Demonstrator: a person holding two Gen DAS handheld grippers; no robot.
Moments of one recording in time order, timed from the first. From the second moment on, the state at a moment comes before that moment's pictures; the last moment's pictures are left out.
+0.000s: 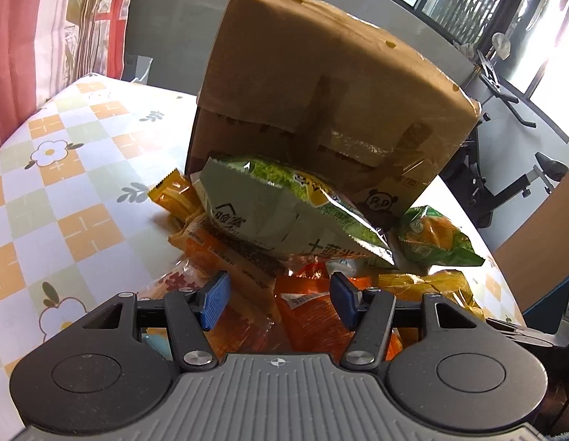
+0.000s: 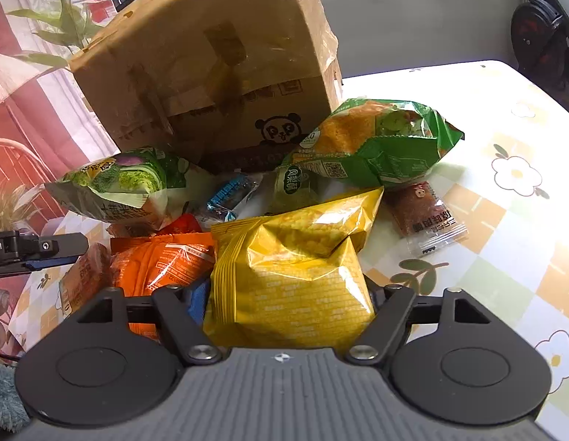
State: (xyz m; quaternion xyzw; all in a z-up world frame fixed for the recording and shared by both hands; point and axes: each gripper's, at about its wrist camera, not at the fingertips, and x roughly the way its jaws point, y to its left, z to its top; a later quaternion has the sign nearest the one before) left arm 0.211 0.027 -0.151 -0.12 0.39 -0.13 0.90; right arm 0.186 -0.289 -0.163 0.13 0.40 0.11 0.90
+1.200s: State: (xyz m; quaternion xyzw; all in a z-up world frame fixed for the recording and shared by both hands) left arm 0.278 0.050 -0.158 -0.34 0.40 -0.06 0.85; right arm 0.186 -0.291 -0.162 0.13 0.37 0.11 0.91
